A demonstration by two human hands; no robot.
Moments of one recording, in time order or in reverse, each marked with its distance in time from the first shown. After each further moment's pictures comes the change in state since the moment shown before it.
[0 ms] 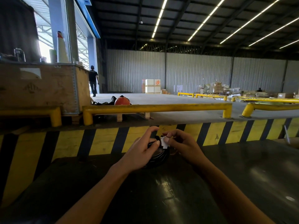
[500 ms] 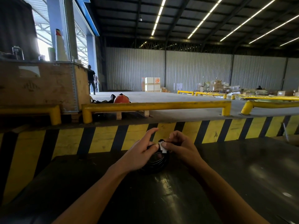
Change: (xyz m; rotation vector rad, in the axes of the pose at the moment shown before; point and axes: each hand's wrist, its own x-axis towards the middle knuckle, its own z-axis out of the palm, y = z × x) left_hand -0.009 -0.002 0.007 -0.129 -0.119 -0.122; right_hand -0.013 0.009 0.005 0.196 0.033 0.079
